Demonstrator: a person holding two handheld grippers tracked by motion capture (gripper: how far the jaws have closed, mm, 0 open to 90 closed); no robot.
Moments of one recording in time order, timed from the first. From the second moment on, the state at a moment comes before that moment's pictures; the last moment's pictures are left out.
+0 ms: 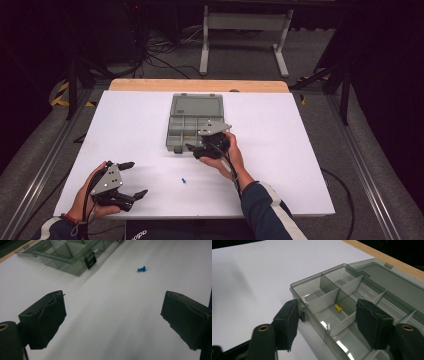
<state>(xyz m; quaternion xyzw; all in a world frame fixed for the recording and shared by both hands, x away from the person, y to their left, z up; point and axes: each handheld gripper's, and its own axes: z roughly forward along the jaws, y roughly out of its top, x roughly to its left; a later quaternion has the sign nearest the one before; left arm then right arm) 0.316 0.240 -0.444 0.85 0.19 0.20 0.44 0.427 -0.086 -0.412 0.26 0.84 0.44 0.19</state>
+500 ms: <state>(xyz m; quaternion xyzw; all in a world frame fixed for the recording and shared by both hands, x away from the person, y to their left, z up) 0.315 0.241 -0.442 0.85 0.19 0.20 0.44 0.397 -0.092 -0.411 0.24 0.84 0.44 0.22</state>
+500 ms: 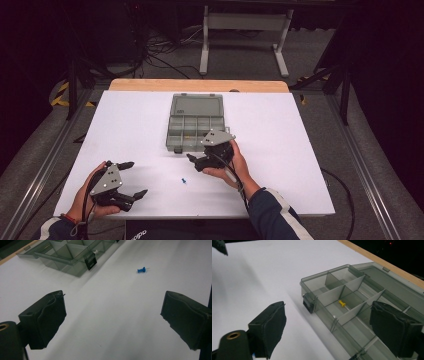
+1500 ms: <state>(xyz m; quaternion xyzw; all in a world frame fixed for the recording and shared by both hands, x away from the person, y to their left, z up) 0.314 0.241 -0.441 0.85 0.19 0.20 0.44 0.360 -0.086 -0.430 0.20 0.86 0.43 0.18</state>
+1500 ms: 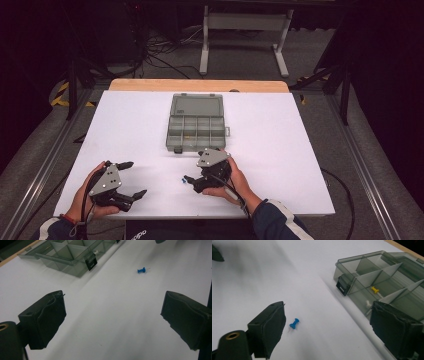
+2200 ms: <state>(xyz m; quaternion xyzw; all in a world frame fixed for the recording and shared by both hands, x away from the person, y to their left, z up) 0.314 0.241 -0.442 0.85 0.19 0.20 0.44 0.359 -0.064 -0.465 0.18 0.90 0.38 0.12</state>
